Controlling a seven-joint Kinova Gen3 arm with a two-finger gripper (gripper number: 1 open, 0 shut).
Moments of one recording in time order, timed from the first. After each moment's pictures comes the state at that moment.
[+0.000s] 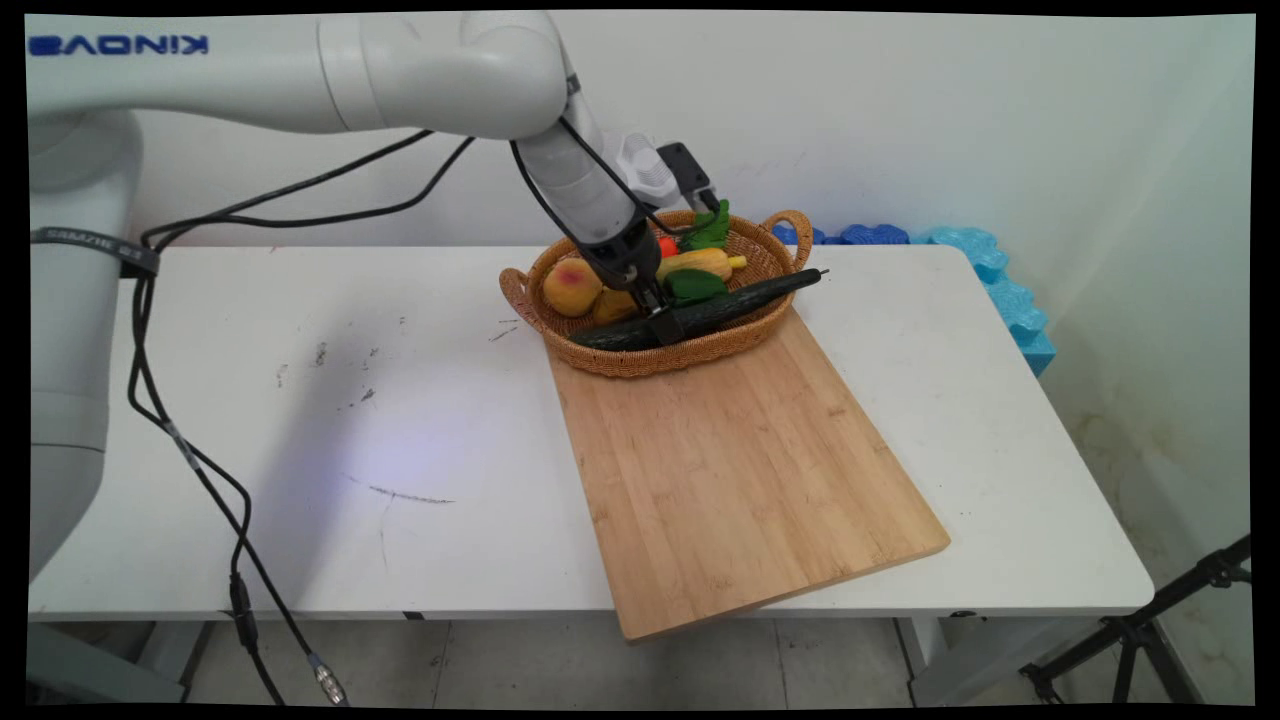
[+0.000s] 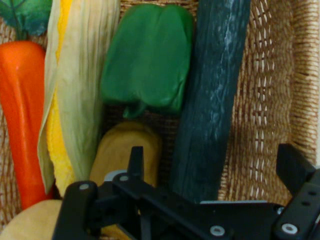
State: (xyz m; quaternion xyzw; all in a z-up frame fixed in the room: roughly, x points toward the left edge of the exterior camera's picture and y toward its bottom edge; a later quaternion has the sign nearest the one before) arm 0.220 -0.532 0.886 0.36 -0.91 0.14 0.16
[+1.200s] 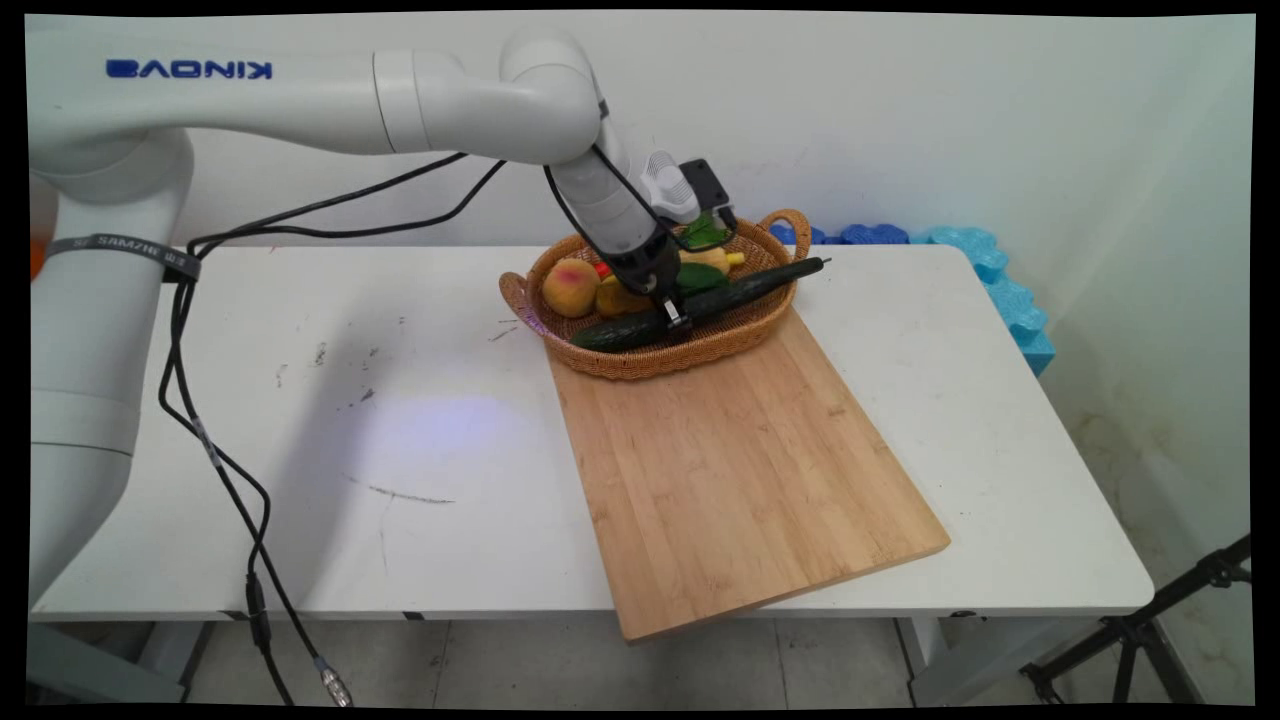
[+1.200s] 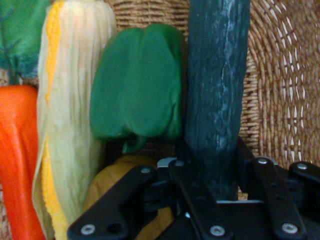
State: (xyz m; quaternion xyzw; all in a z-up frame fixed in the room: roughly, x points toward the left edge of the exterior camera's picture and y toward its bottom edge) arm 0.208 -0.557 0.861 0.34 -0.91 0.16 0.16
